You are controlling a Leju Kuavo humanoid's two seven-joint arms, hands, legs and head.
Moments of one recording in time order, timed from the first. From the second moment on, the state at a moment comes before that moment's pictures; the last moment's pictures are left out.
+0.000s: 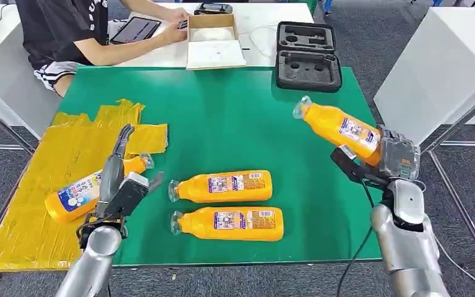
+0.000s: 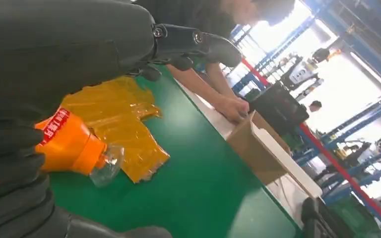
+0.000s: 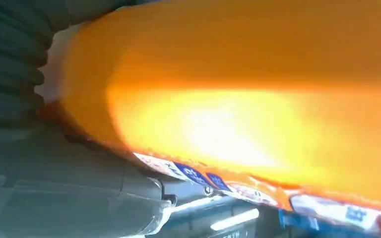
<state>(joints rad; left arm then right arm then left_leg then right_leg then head) -0.27 -0.14 -0.12 -1.25 -0.67 0.29 -0.33 -0.24 -0.19 -0.13 -1.31 1.14 -0.34 0.11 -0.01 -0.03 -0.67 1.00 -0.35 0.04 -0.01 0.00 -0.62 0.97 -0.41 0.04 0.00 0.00</state>
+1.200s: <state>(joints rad) -0.40 -0.12 -0.40 -1.30 -0.28 -0.20 -0.30 -0.23 0.10 0.21 -1.25 0.21 0.07 -0.50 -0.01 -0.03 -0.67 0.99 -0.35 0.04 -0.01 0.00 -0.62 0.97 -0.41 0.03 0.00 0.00</state>
